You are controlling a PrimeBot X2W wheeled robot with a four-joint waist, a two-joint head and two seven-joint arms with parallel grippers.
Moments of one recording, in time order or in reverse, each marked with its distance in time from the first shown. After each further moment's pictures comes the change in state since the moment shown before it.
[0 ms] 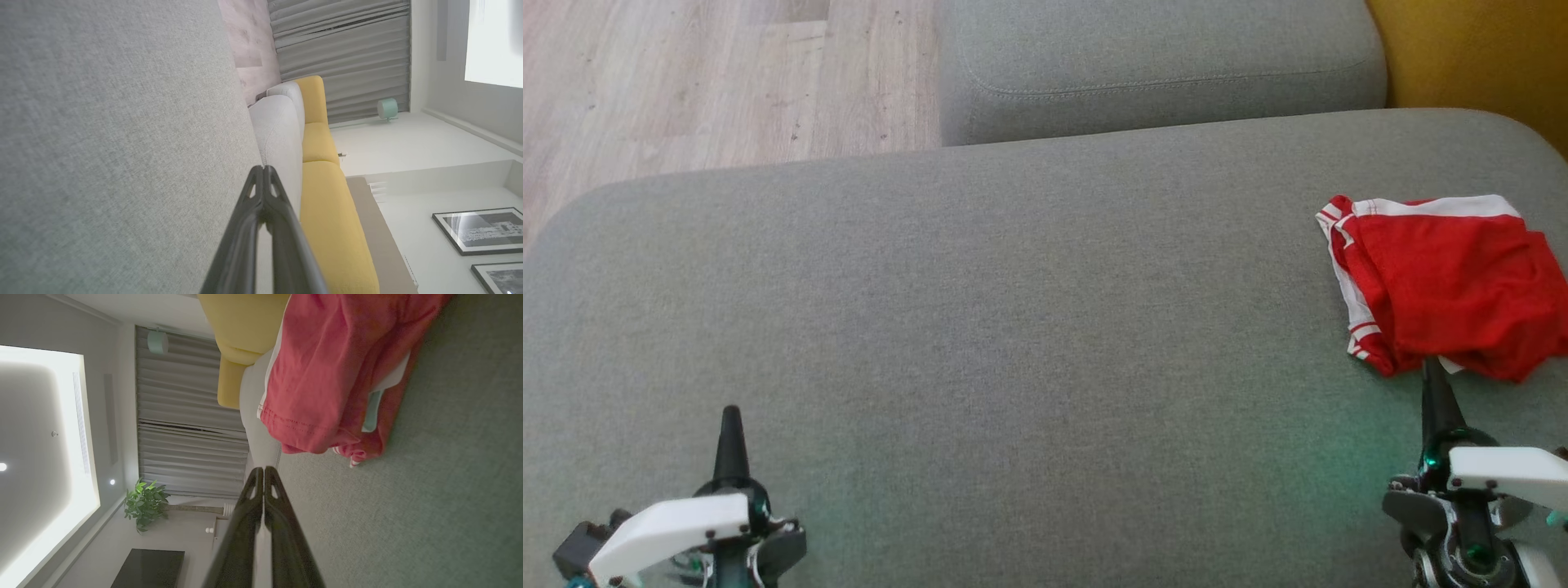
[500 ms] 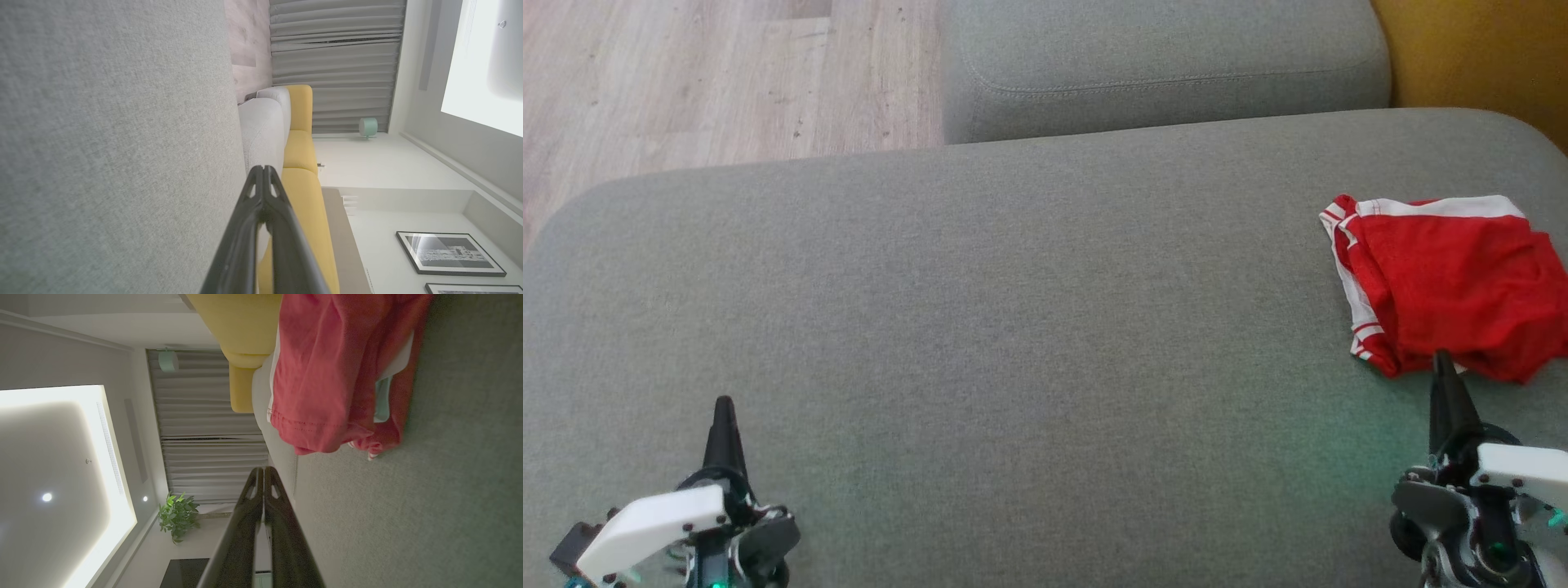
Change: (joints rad) left arm -0.019 -0.001 0.026 0.001 -0.144 -0.013 0.039; right arm -0.001 0.000 -0.023 -0.019 0.156 0.000 0.038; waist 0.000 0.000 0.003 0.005
